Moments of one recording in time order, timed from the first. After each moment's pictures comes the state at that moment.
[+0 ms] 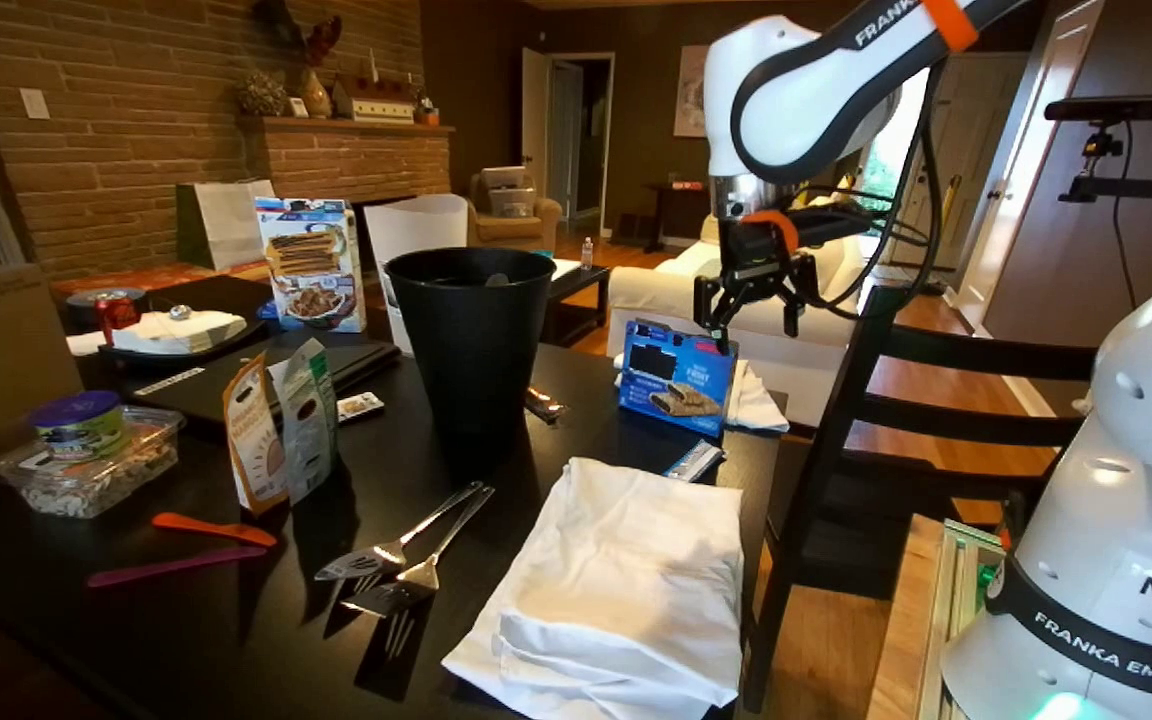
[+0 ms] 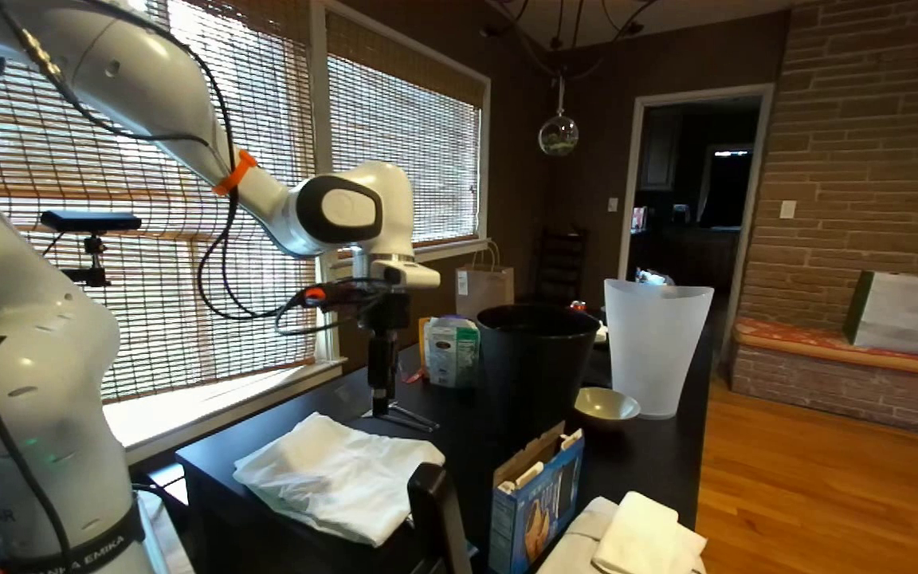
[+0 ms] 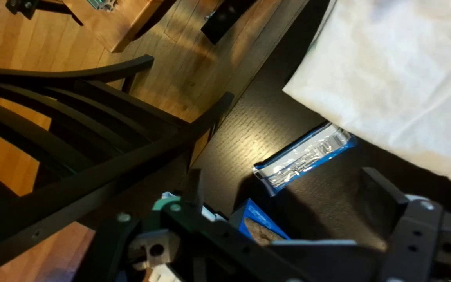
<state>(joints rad) -0.31 -0.42 0.03 -2.64 -0.26 2.13 0.63</state>
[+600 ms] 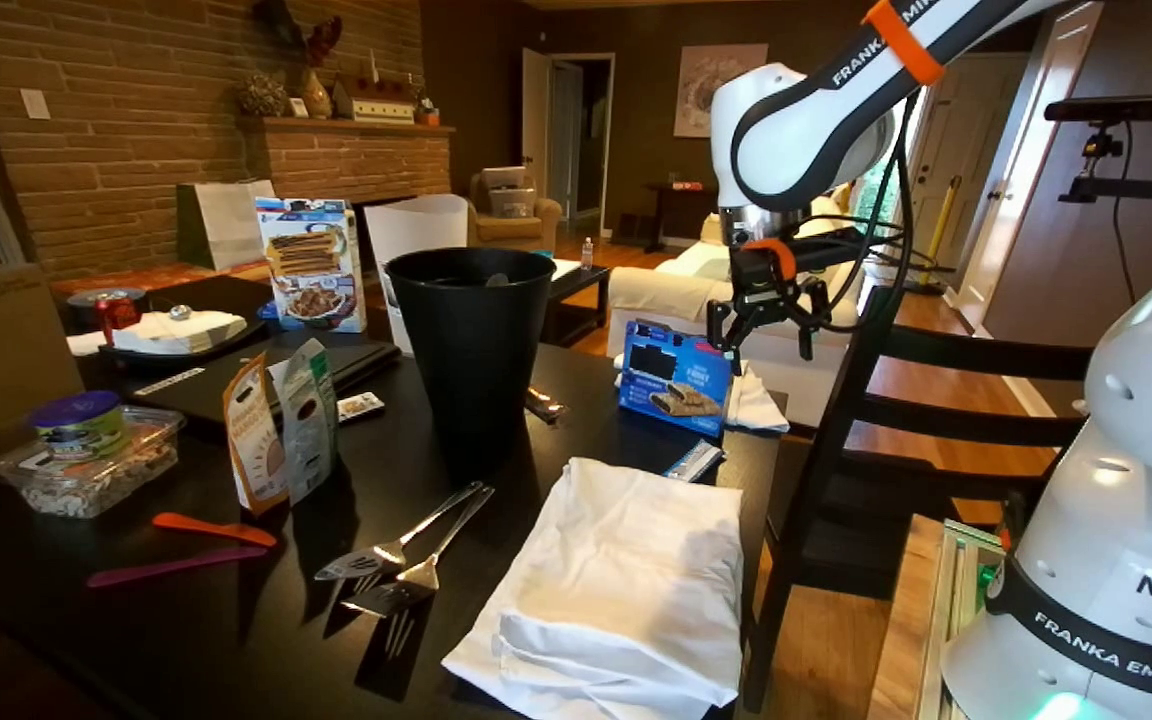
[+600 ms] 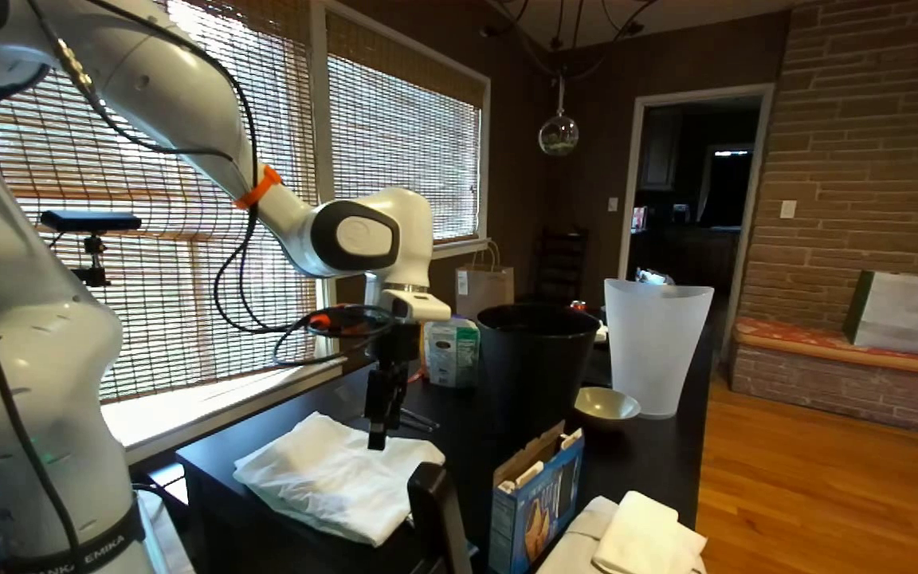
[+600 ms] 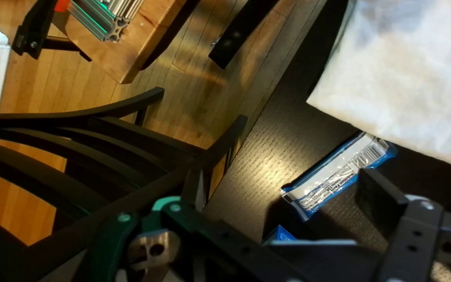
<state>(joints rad) -0.35 -0.33 -0.02 -2.64 -0.27 2.15 0.68</state>
